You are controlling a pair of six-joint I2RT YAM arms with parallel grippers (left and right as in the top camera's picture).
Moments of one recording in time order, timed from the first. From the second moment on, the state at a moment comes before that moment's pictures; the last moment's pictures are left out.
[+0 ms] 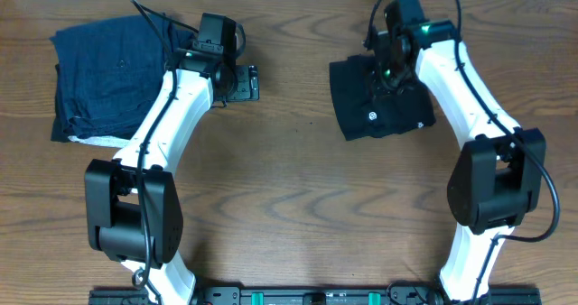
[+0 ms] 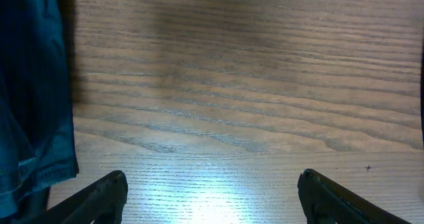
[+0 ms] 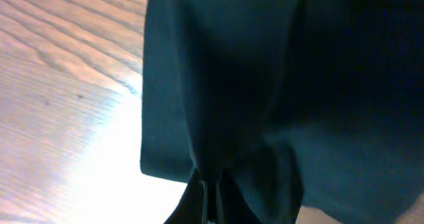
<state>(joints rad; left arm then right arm) -0.20 1.86 1.48 -0.78 0.01 -0.25 0.21 2.06 1.74 -1.03 -0.15 -0.06</state>
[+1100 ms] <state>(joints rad) -0.20 1.86 1.48 -0.78 0.01 -0.25 0.29 2.06 1.65 -0.81 -0.30 -0.01</state>
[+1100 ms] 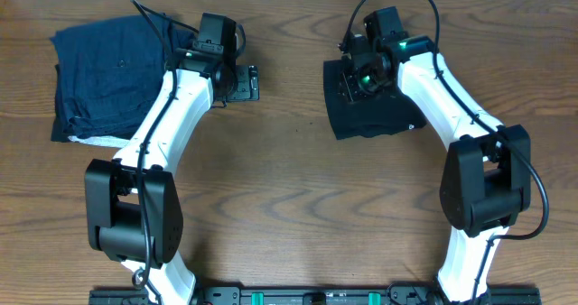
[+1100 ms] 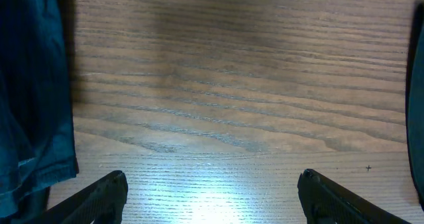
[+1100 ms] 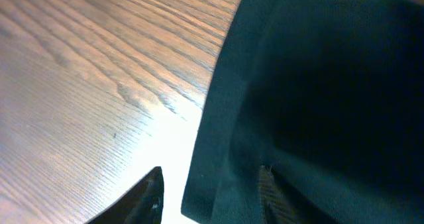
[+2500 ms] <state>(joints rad) -0.20 1.86 1.48 -0.78 0.01 -0.25 0.11 2.06 1.43 -0.69 -0.63 -0.04</state>
